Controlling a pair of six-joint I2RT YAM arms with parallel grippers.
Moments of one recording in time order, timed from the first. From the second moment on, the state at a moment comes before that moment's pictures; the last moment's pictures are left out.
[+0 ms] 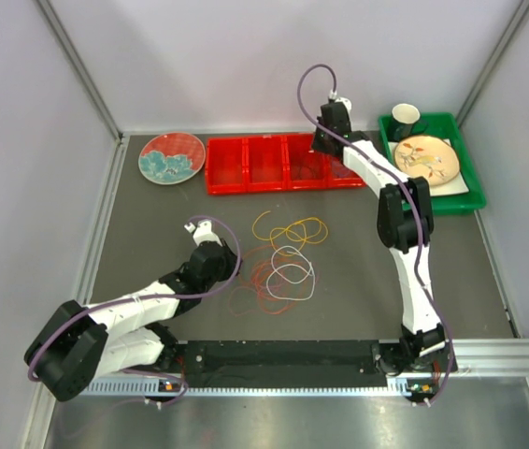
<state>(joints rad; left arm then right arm) -0.67 1.10 0.33 0.18 -0.25 -0.81 0.35 2.34 2.06 -0.31 0.12 0.48</state>
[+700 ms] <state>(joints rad) -0.67 1.10 0.33 0.18 -0.25 -0.81 0.36 2.32 2.15 -0.48 0.17 0.47</state>
